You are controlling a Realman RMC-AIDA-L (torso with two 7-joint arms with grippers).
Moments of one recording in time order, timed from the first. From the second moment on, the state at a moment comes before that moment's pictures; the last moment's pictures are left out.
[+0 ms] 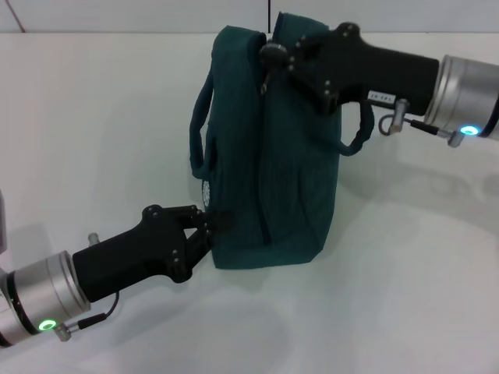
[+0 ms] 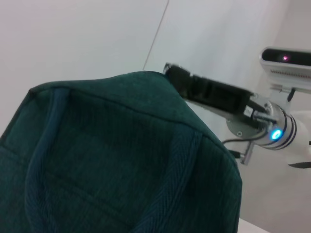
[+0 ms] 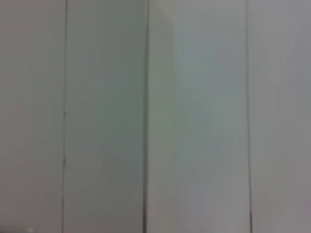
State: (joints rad) left arm -0.37 -2.08 0.79 0.19 1.64 1.63 -0.94; right arm 0.64 2.03 -1.47 -0.62 -1.01 -1.25 1.07
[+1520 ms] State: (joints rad) left arm -0.30 -2.01 0.71 0.32 1.63 1.75 -0.92; right arm 0.46 2.02 -1.48 -0.67 -0.98 -1.40 1.03
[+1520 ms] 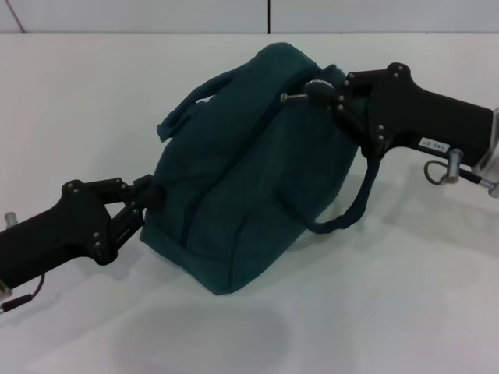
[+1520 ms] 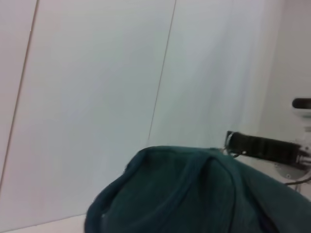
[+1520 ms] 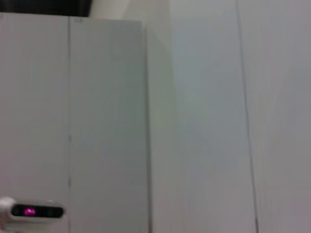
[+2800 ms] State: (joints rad) left arm -0.44 -2.06 0.72 0.58 1.78 1.76 -1.46; right arm 0.48 2.02 -1.46 -0.61 -0.97 -1.40 0.98
